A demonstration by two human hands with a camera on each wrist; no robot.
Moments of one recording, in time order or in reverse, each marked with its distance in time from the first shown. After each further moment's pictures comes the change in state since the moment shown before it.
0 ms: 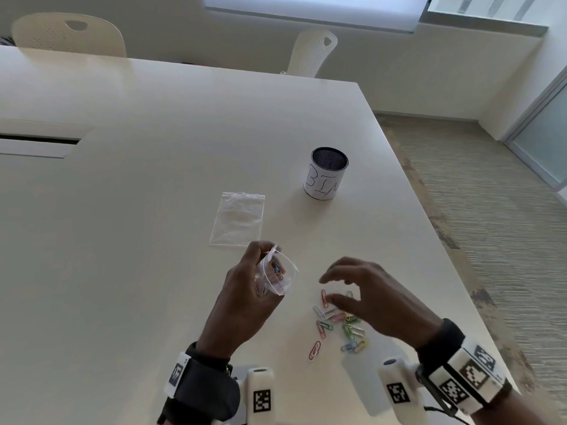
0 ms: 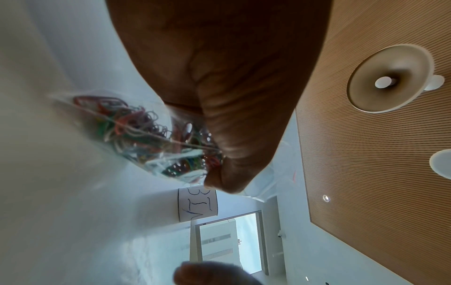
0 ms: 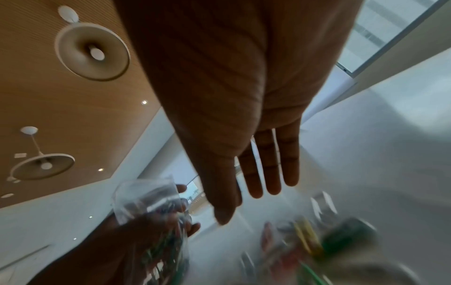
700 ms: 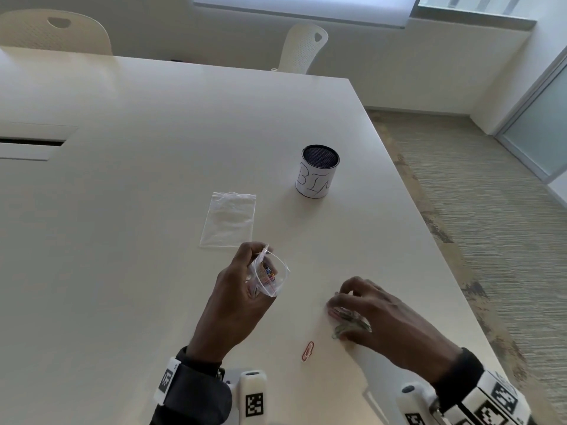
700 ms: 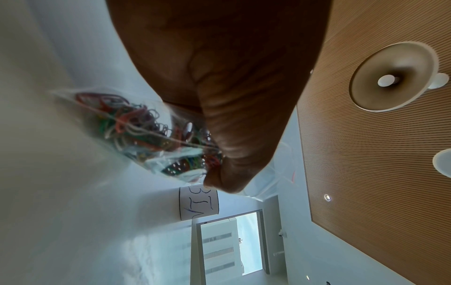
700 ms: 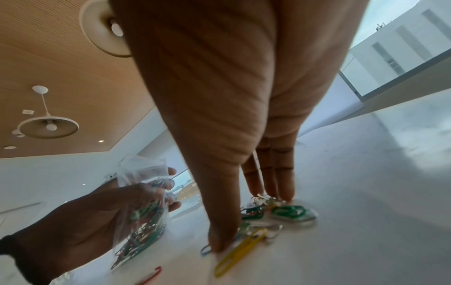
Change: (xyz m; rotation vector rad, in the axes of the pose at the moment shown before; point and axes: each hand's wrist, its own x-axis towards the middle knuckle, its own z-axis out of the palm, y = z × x) left_hand -0.001 0.002 0.001 -0.011 0.001 -0.022; right_hand -0.040 0.014 0.008 -0.225 -0.159 0.034
